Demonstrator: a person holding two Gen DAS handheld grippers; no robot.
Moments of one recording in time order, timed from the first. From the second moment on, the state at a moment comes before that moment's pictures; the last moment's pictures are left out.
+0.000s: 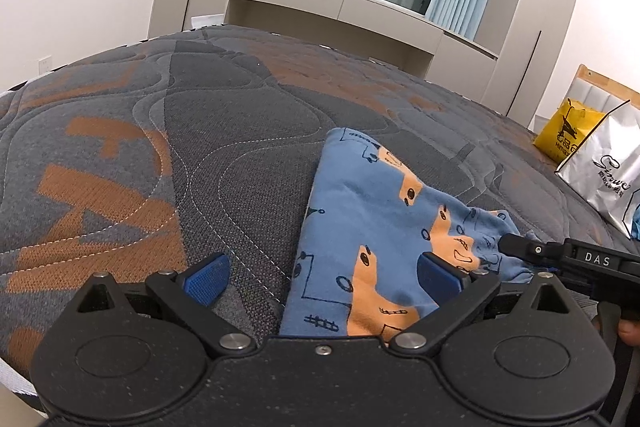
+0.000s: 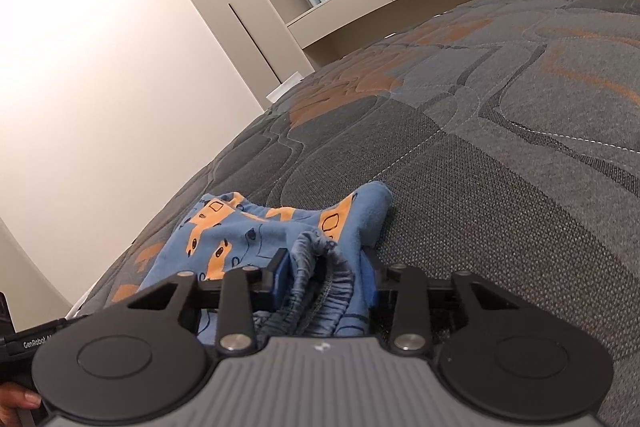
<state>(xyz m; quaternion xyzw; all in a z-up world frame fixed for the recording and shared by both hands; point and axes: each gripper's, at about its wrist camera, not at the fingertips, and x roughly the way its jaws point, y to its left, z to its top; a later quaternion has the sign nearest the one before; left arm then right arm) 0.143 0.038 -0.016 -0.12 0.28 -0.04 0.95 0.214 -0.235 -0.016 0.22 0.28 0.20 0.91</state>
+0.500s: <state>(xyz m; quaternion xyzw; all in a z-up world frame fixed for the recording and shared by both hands) 0.142 0.041 -0.016 -0.13 0.28 -0.04 0.95 0.214 -0.235 -0.016 0.22 0.28 0.20 0.91</state>
